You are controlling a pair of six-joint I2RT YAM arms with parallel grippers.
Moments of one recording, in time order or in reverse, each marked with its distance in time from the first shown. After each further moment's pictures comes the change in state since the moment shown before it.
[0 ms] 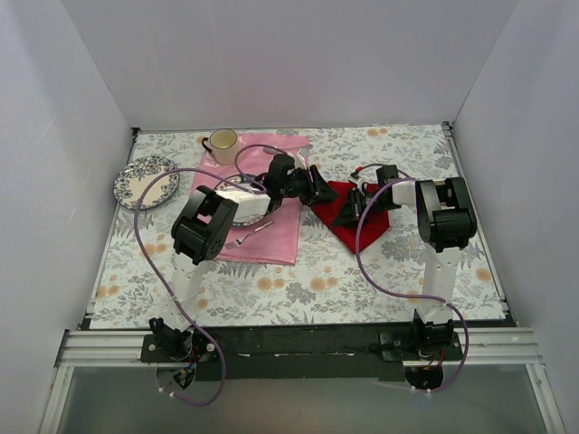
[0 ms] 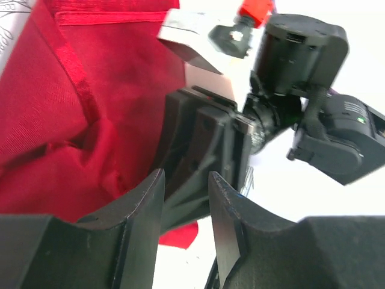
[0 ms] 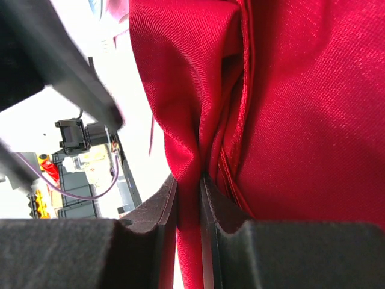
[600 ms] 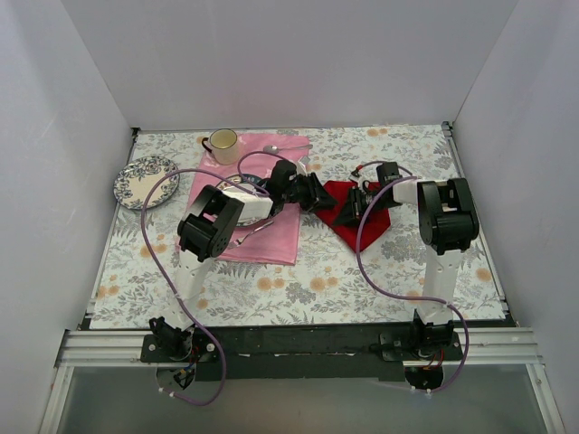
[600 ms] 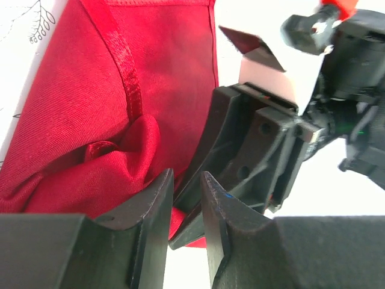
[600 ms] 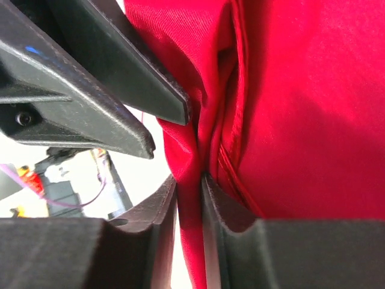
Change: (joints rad) left arm -0.002 0.080 0.010 0.014 -0.020 0.002; right arm 0.003 -0.028 0.013 -0.050 0.070 -0.009
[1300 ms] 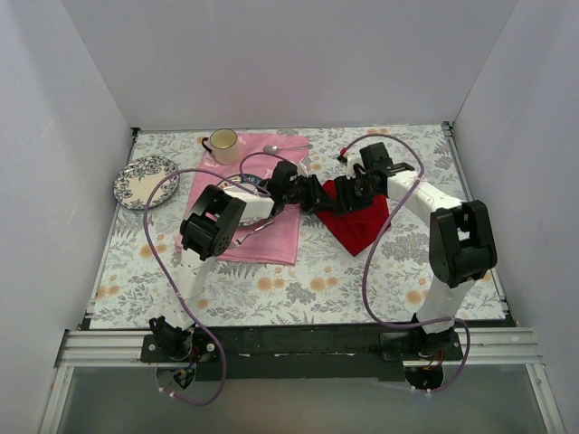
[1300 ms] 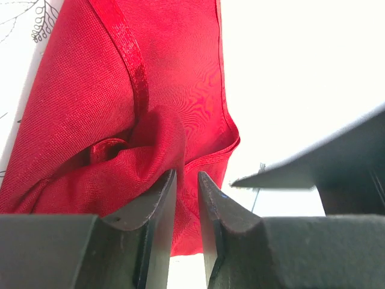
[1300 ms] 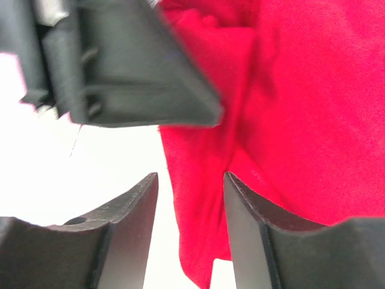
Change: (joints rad) left arm 0.000 0.031 0.017 0.003 0.021 0.010; right arm 0.154 -0.284 0.072 -0.183 0.600 -0.161
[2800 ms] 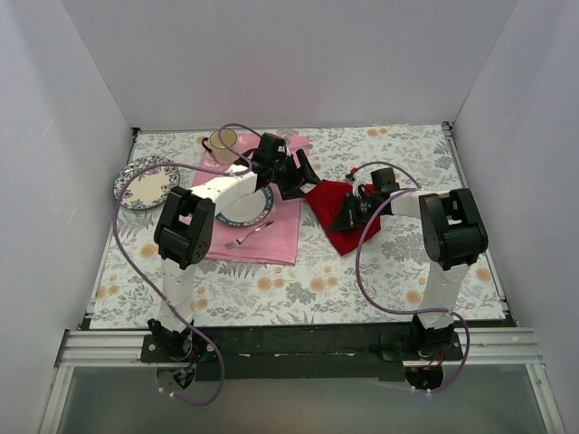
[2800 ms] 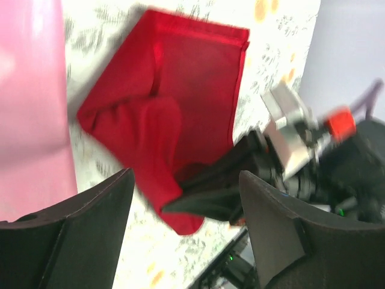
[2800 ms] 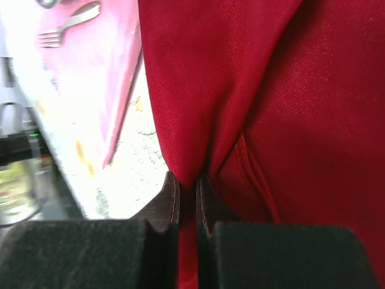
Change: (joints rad) left arm 0.073 -0.188 0.203 -0.651 -0.172 0.114; right arm -0.060 0.096 -0.266 0.382 -0.393 0.141
